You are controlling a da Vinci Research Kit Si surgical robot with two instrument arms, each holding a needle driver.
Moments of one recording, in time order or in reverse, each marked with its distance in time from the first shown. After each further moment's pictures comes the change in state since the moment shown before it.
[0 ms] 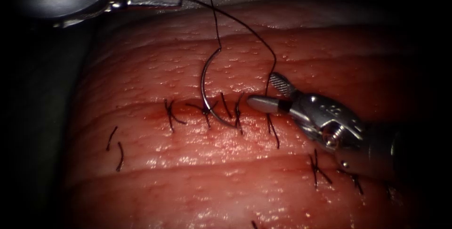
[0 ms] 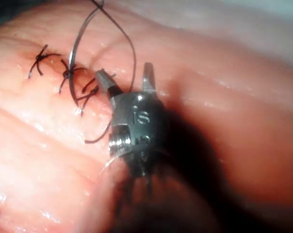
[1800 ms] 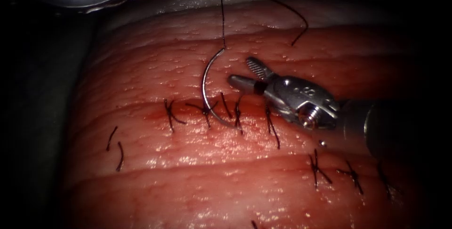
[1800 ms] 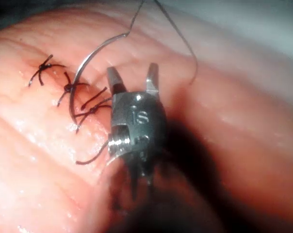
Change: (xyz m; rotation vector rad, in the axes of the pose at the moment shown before) right arm 0.002 0.000 0.002 0.053 0.006 -0.155; left arm -0.004 -0.003 0.006 0.024 0.039 0.150
